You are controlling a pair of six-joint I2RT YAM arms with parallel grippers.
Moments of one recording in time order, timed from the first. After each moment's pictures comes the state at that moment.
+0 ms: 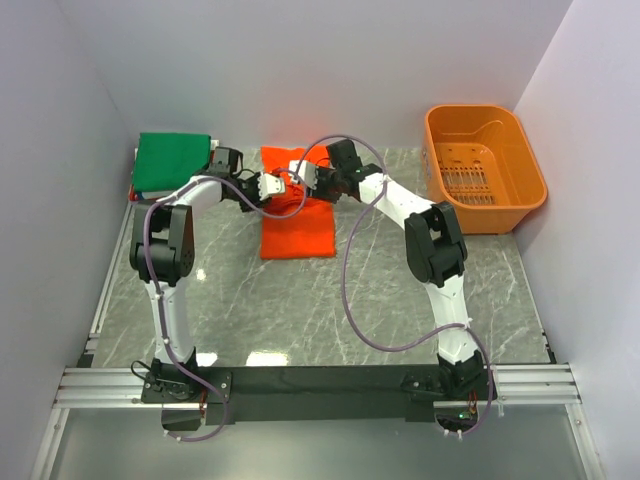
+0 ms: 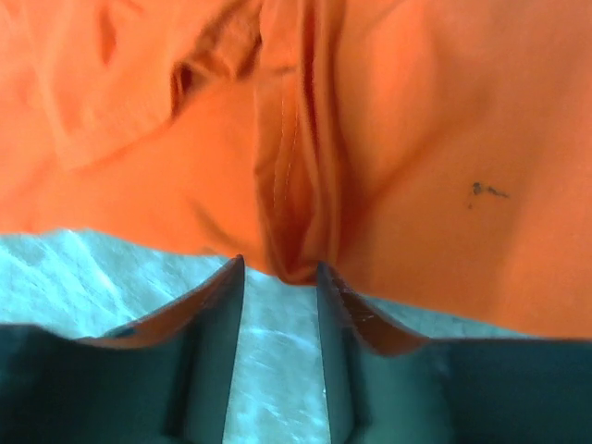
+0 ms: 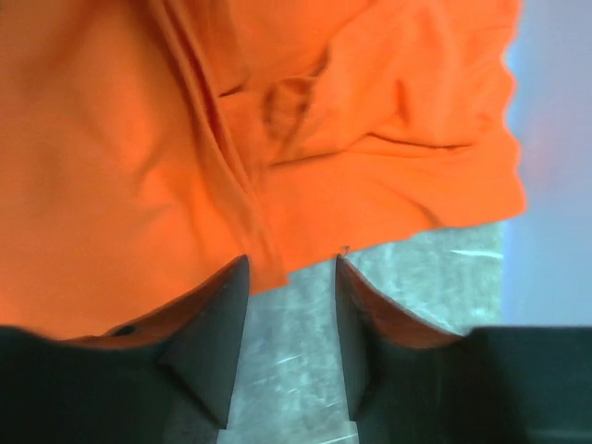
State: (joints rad) left arm -0.16 2.11 1.57 -0.41 0.64 1.21; right arm 0.49 2.25 1.88 -0.41 -0.32 -1.00
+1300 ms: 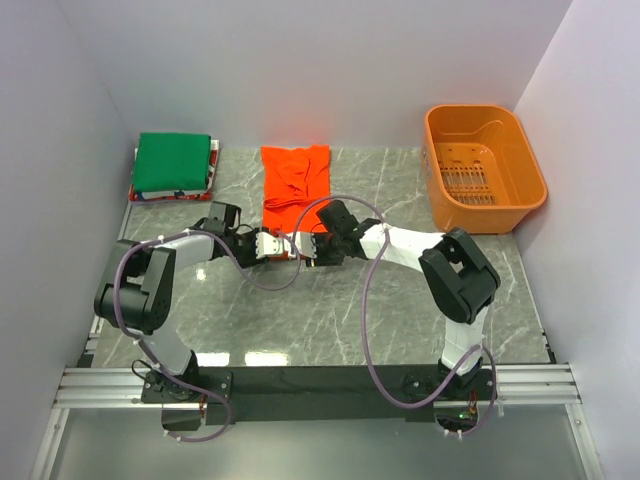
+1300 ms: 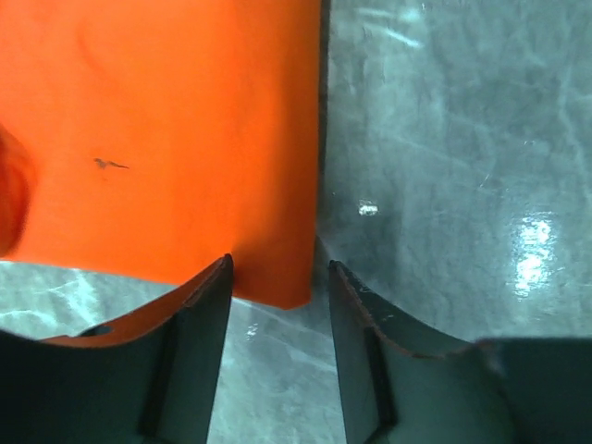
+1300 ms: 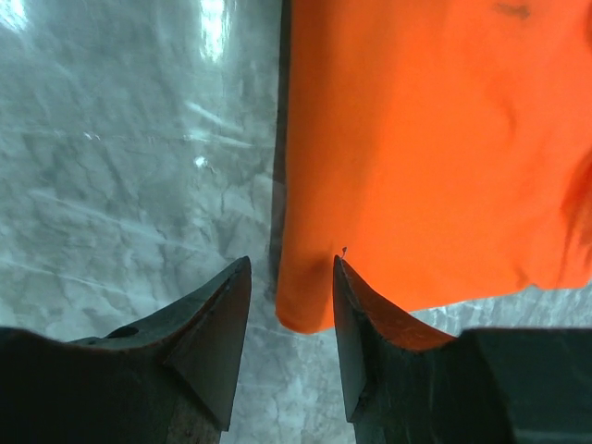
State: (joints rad) left arm -0.23 1.67 0.85 -0.17 0.65 1.21; right arm 0.71 1.87 1.19 -0.28 -0.25 -1.00
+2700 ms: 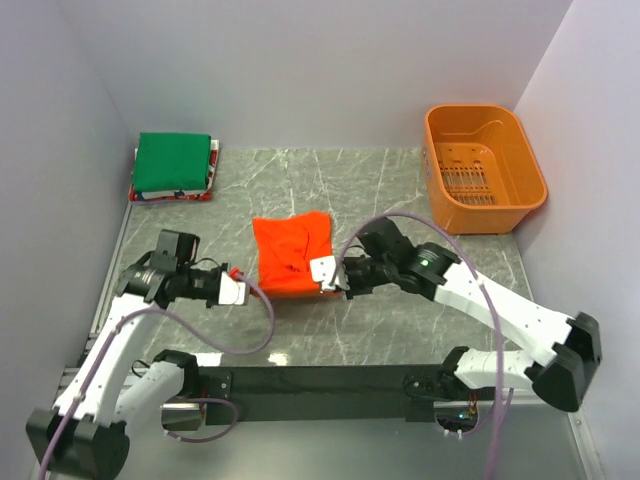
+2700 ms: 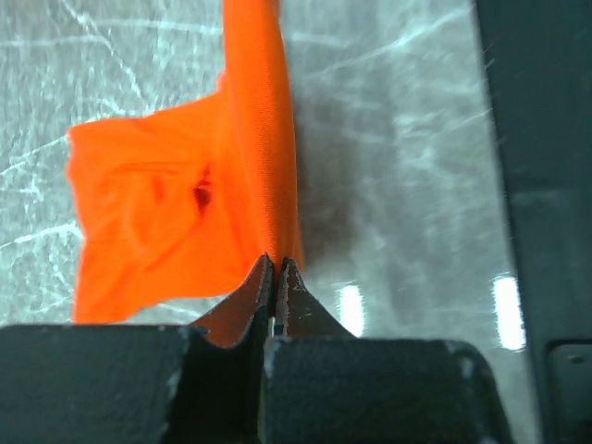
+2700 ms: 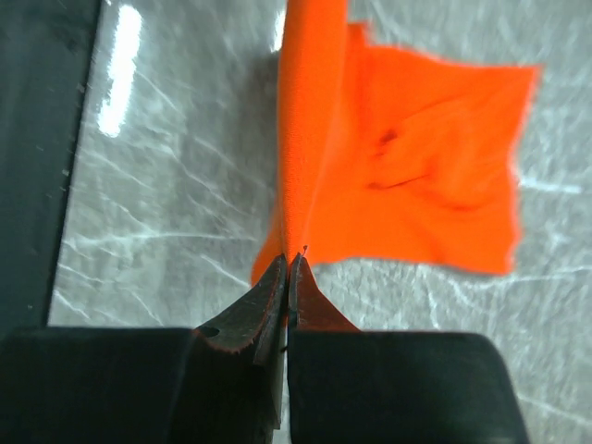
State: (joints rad) left arm -0.20 0.89 0.81 -0.95 0.93 1.34; right arm 0.84 1.20 1.04 -0.65 -0.43 -0.86
